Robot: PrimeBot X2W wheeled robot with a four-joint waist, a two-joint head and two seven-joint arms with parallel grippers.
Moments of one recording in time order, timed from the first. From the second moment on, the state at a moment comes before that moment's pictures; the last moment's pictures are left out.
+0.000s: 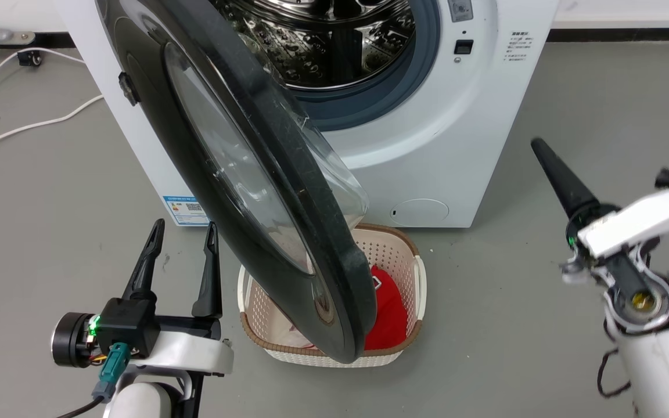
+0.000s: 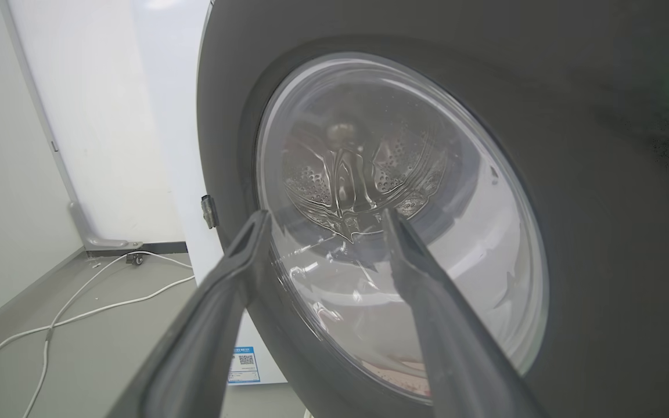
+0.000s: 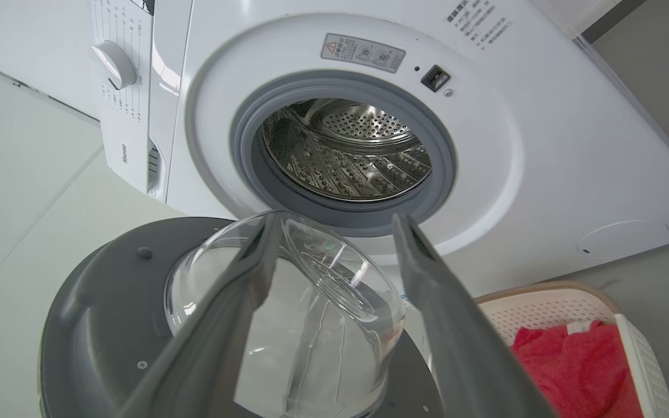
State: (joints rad) left arm -0.11 0.05 -0.02 0.03 -0.04 -0.06 -0.26; right arm -0.49 -0.22 0.12 0.37 1.28 0.13 0.20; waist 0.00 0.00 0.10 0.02
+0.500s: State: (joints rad) left arm -0.09 0.05 0.00 0.04 -0.04 -0.07 -0.26; right arm -0.16 -0.12 -0.07 0.24 0.66 0.13 -0.19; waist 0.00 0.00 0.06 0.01
